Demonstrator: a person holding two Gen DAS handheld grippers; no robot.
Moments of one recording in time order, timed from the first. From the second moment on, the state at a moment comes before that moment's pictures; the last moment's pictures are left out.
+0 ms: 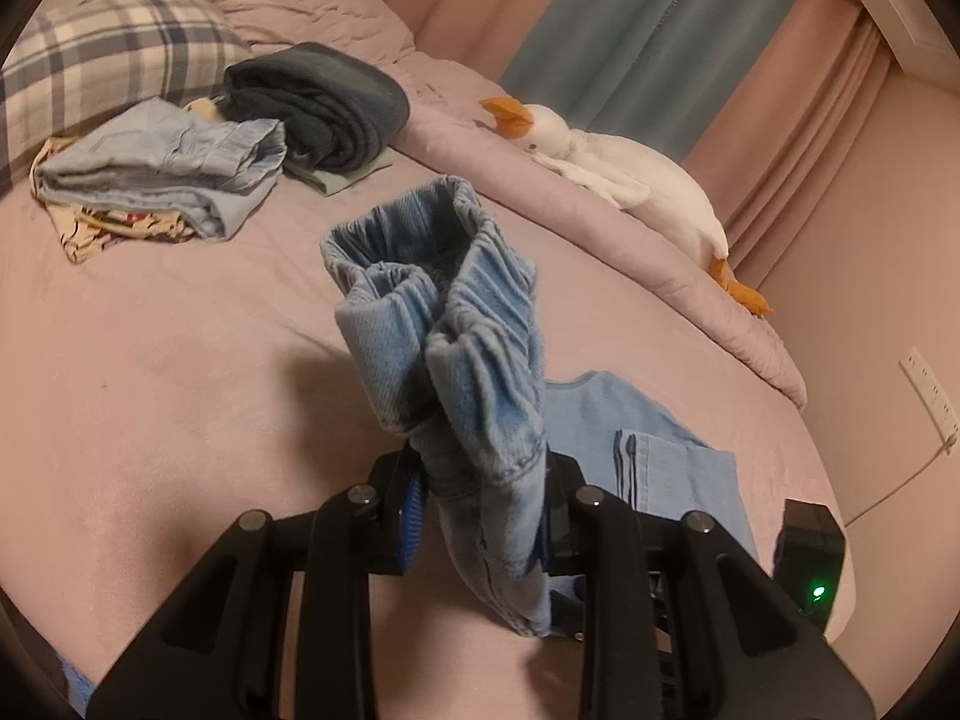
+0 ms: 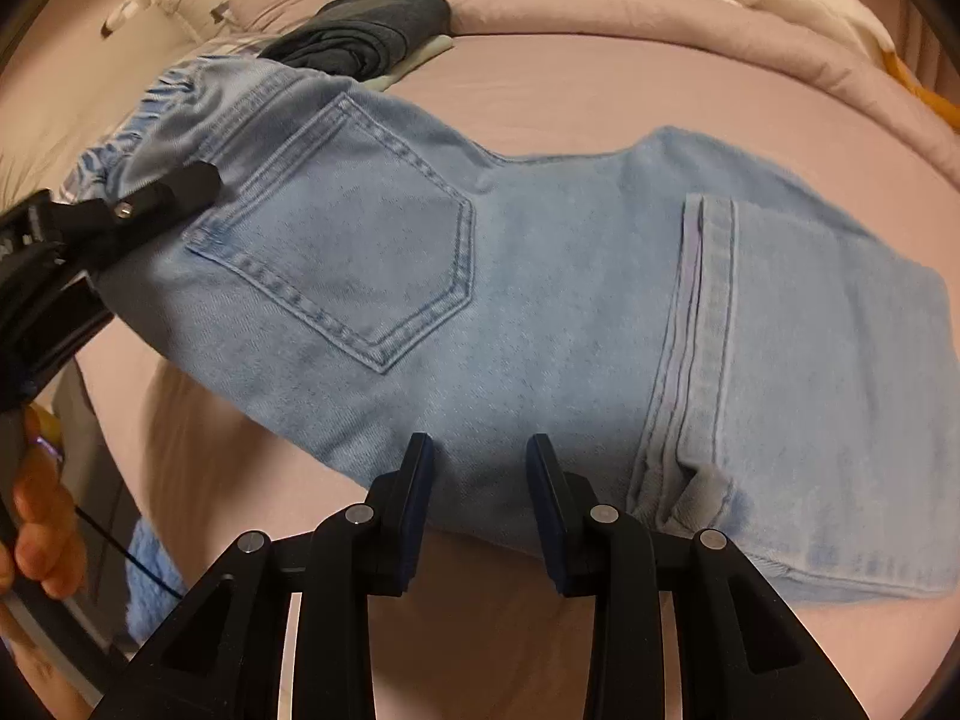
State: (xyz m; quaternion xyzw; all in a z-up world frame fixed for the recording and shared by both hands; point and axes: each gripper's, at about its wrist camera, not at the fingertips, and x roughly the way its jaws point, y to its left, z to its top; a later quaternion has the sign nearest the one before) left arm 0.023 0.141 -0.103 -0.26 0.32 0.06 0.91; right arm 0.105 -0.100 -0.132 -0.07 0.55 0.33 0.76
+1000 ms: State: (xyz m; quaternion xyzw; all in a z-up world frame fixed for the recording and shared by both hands) left arm 0.086 -0.028 -0.131 -0.05 0.43 -0.09 0.89; right arm 0.144 -0.292 -0.163 0.48 0.49 0.34 0.64
